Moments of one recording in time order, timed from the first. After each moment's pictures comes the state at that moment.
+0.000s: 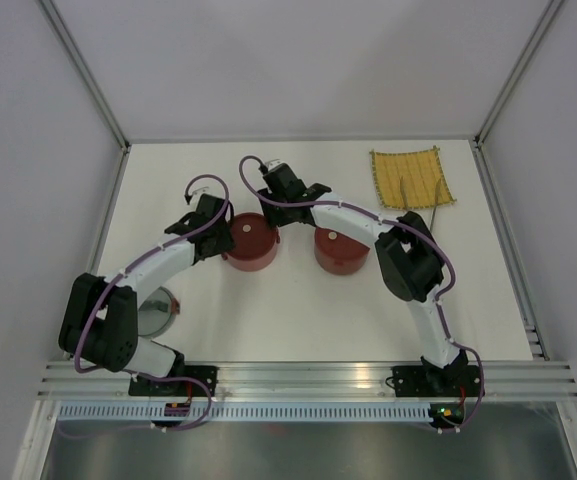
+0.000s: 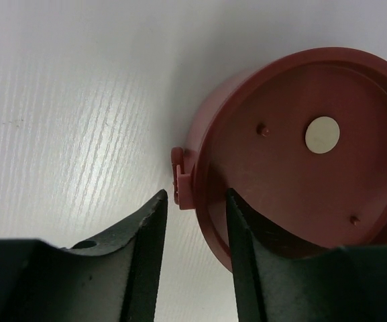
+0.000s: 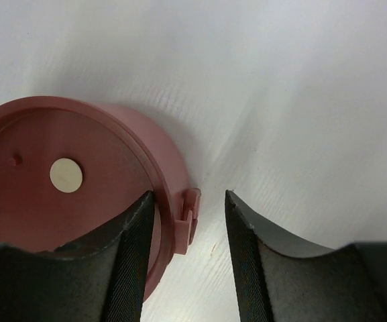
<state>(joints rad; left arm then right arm) -0.38 1.45 0.88 -0.39 -0.31 -0.62 0.75 2.18 1.77 -0.43 0.11 0.31</state>
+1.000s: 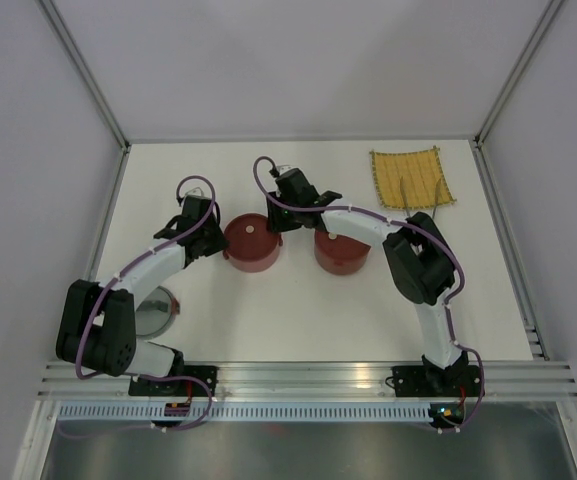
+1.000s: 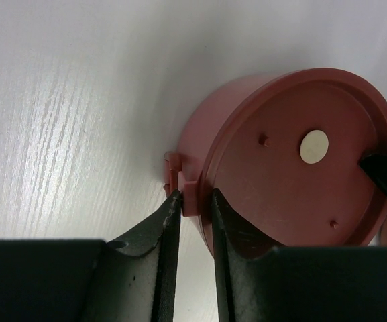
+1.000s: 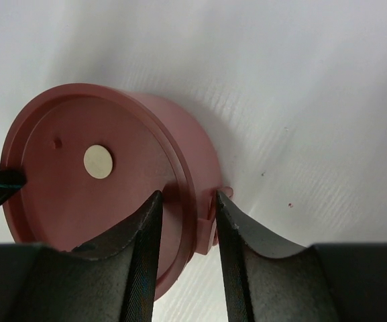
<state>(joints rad) -0.28 1.41 0.81 -0.28 -0.12 -0.62 0.72 2.10 1.58 -0.27 -0.04 0.43</state>
